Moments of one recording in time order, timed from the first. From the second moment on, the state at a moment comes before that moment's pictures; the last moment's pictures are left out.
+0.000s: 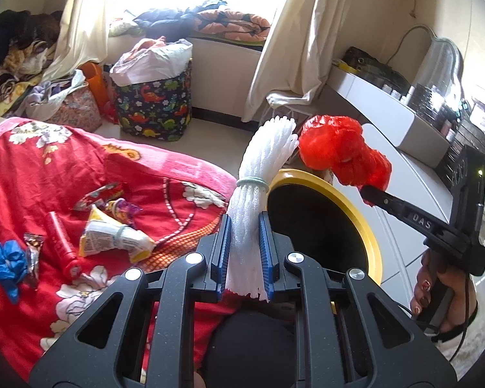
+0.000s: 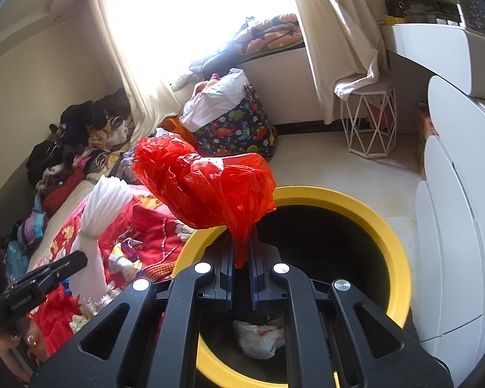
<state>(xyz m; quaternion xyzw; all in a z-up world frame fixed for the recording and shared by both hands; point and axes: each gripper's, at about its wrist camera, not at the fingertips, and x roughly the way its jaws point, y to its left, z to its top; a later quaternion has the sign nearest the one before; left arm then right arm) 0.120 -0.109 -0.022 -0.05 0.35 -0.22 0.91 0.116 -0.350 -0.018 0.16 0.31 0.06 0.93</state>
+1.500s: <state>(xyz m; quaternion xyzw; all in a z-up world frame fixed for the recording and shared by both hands) 0.135 -0.212 -0.057 0.00 0.39 -0.27 0.88 0.110 -0.414 -0.057 0.20 0.36 -0.06 0.91</state>
